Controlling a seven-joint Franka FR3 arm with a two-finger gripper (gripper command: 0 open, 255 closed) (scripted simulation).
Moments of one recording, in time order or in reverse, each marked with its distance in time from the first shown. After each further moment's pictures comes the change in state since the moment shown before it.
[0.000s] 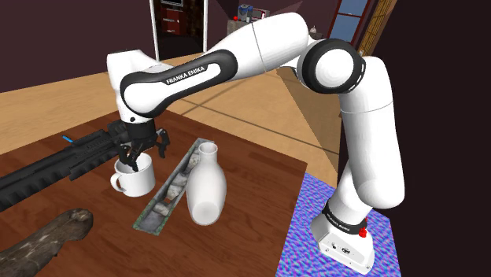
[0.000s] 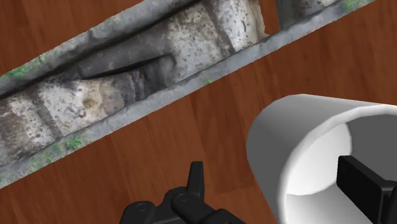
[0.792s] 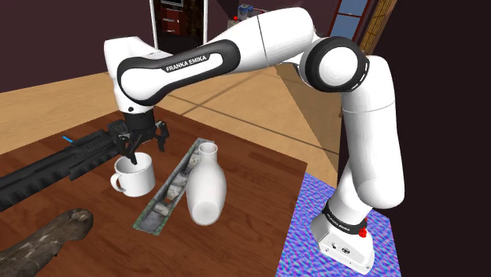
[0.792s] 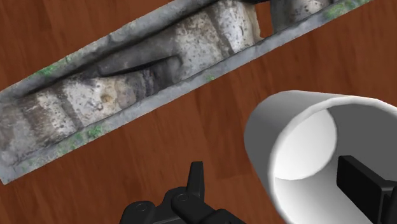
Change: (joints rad) arm -0.003 -0.021 0.003 0.043 0.007 -0.063 -0.006
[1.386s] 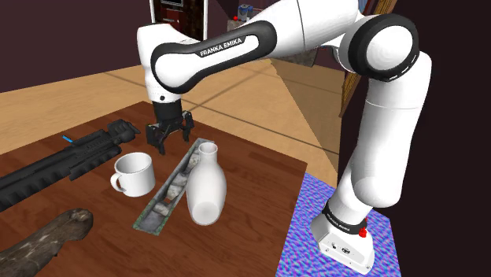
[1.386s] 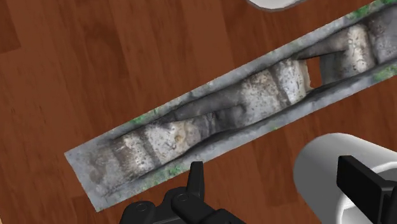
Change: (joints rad) arm -0.081 -0.269 0.002 -0.293 0.061 0.018 -0.081
